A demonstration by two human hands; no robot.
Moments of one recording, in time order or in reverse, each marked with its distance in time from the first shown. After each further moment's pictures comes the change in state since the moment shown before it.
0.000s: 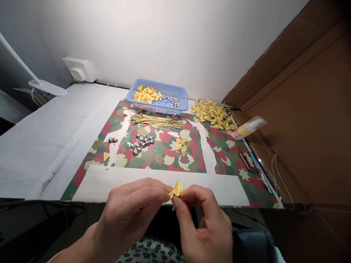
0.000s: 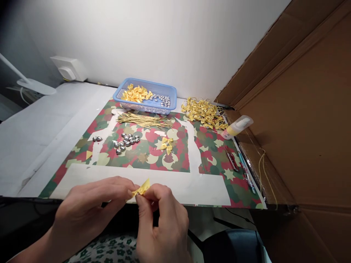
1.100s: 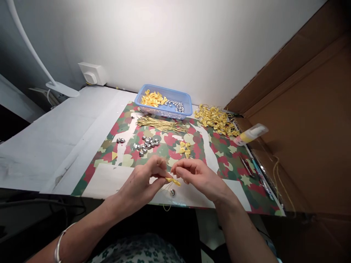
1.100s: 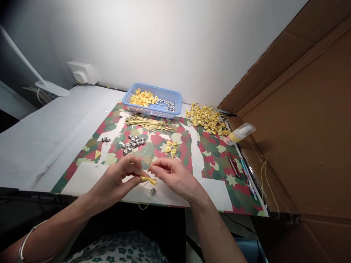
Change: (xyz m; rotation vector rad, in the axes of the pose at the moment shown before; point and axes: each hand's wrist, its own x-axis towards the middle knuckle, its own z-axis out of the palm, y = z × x) left_hand 0.013 -0.036 -0.002 -0.004 -0.092 -0.304; right_hand 0.098 0.046 0.004 0.464 -0.816 0.381
